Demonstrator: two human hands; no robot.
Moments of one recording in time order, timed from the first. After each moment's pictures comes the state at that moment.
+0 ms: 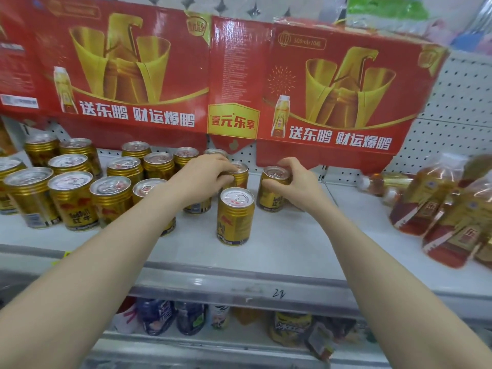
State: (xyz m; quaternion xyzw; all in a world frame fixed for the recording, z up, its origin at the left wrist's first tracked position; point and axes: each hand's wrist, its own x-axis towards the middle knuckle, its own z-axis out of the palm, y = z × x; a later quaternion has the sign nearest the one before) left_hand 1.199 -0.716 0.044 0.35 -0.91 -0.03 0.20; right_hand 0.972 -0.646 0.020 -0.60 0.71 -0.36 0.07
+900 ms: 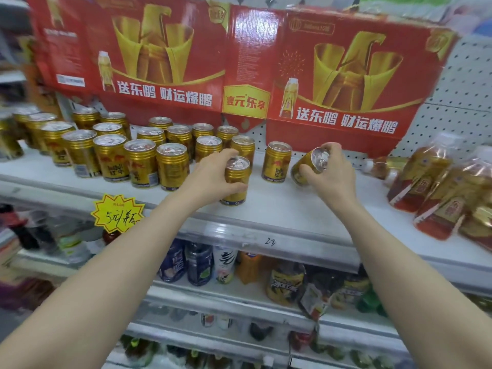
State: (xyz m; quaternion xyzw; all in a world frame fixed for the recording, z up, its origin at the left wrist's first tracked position) left_hand 1.211 -0.619 0.008 0.45 -0.84 -0.13 0.29; right_hand 0.945 -0.576 0.001 -0.54 0.72 -0.43 -0.07
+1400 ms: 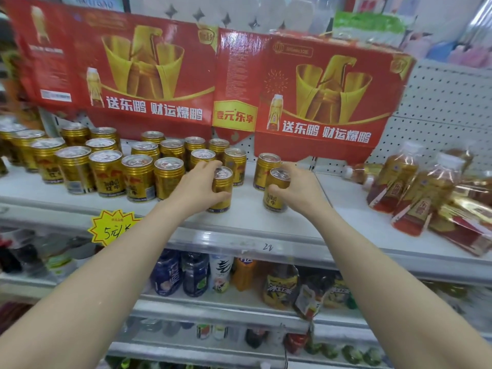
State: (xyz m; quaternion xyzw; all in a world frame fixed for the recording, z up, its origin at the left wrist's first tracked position) left_hand 1.232 -0.624 0.015 0.47 -0.84 -0.11 0.24; right_hand 1.004 -0.557 0.020 -0.59 0.75 -0.30 0.01
